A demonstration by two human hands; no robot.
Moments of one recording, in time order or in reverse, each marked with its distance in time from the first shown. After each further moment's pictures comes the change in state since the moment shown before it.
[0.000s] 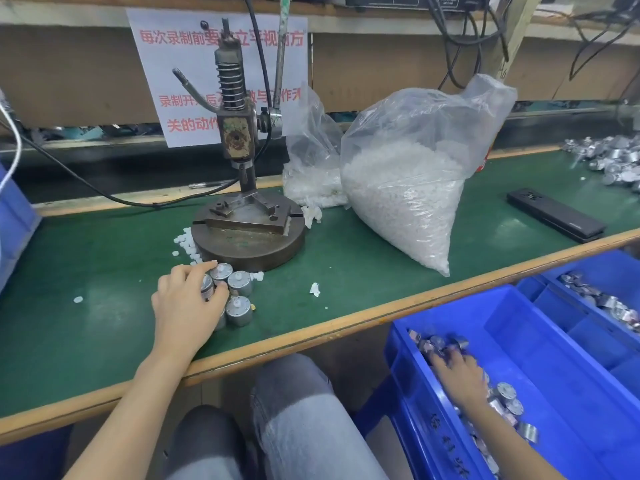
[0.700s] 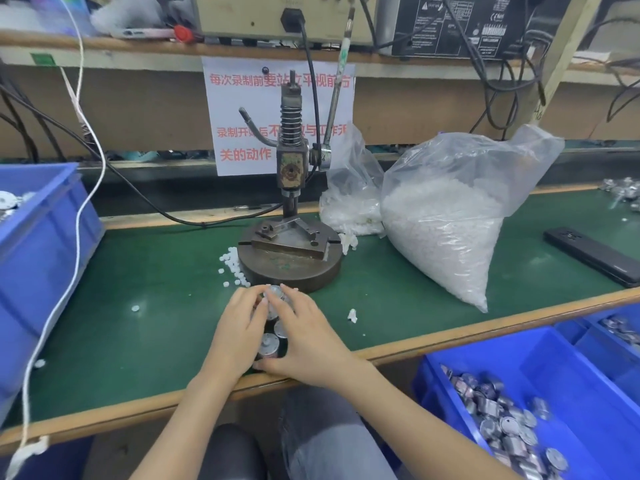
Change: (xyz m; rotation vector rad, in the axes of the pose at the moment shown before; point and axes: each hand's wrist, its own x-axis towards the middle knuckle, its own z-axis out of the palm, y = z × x) left_hand -0.008 0.000 -0.006 -0.428 -0.125 0.132; right_hand -0.138 -0.257 0.012 0.029 -0.149 -1.233
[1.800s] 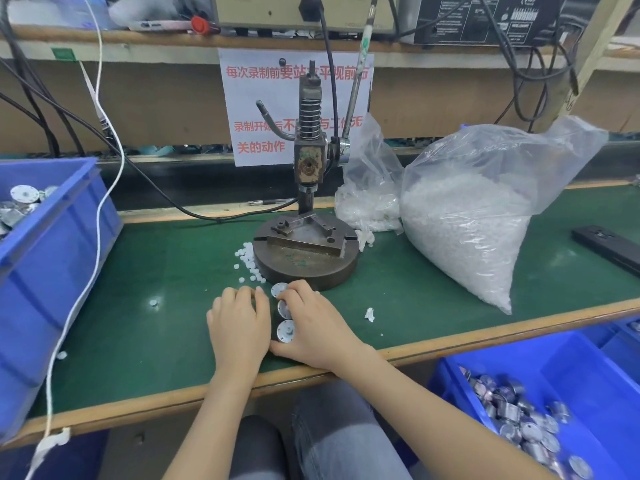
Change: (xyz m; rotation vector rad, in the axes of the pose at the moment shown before) left_hand 0.003 -0.001 0.000 0.526 0.271 -0.258; right_hand 0.026 0.002 0.007 -0.092 0.122 -0.124
